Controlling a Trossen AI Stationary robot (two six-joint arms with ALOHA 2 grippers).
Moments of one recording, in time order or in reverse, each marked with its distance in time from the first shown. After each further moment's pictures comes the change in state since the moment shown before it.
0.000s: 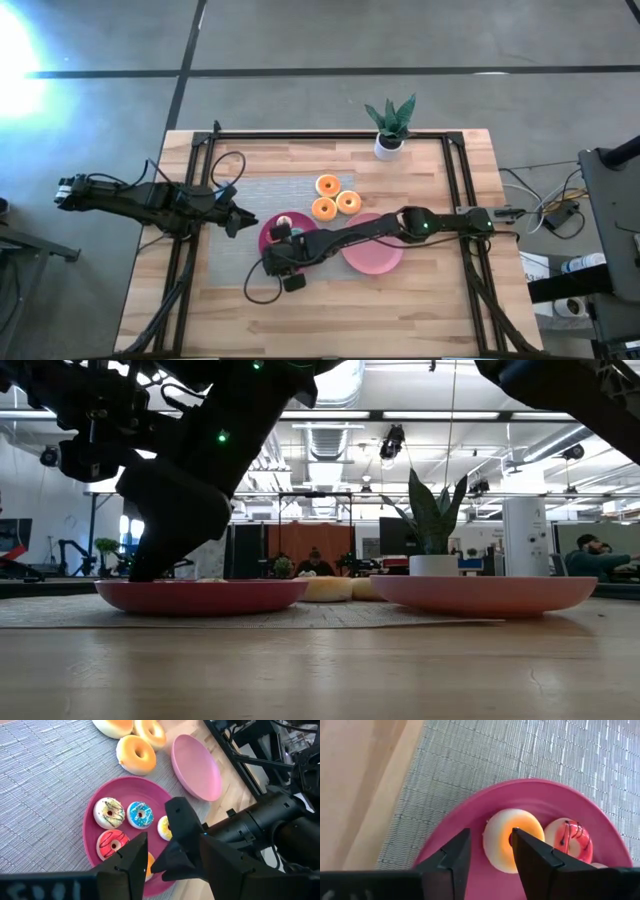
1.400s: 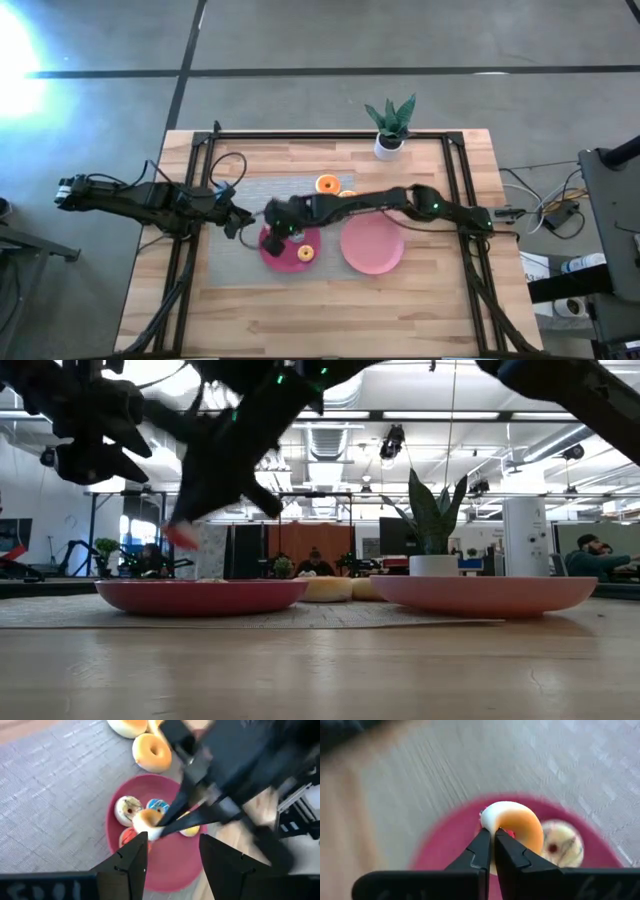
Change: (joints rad) left arm 0.000 -0.016 -0.001 -0.074 -0.038 0.066; right arm -0.153 -0.164 -0.159 0.132 -0.132 0.773
